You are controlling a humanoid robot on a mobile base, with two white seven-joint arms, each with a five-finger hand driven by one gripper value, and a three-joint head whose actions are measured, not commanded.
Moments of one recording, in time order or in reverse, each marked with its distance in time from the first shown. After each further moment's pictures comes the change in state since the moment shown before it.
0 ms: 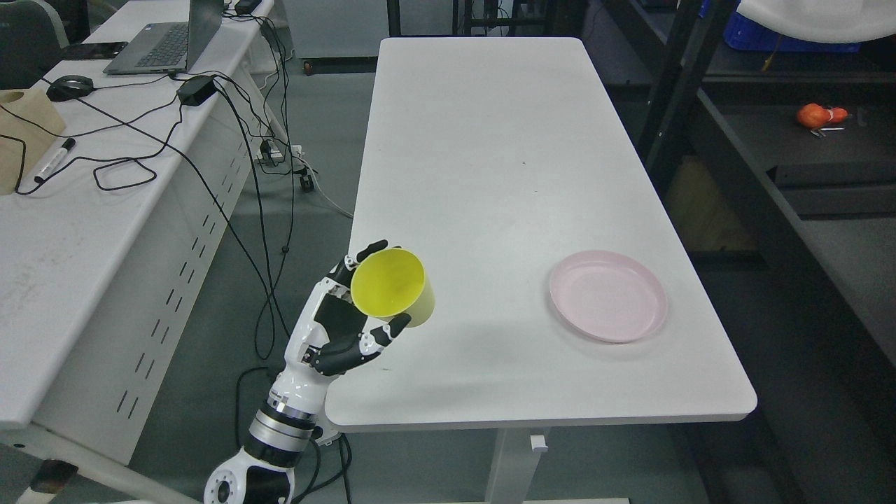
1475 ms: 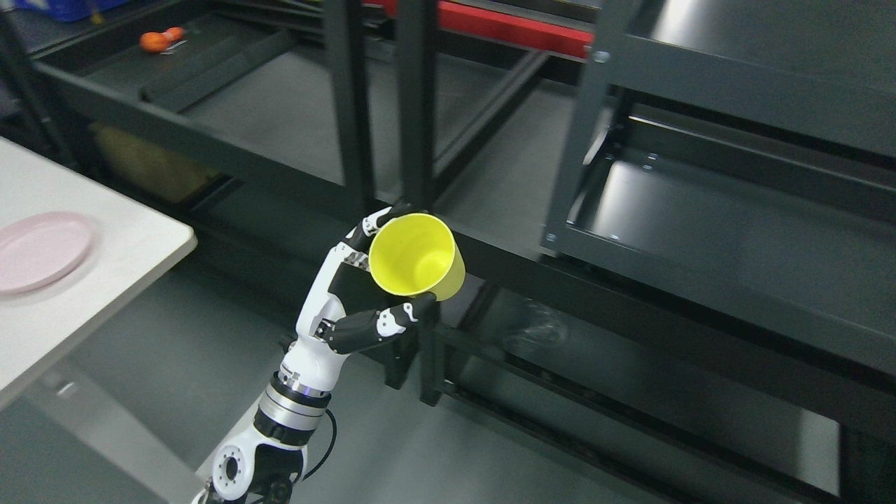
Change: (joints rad) left arm -0.071 0.000 -0.084 -0.098 0.003 0.013 0.002; right arm 0.000 0.000 0.000 0.000 0.000 0.000 0.000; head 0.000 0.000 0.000
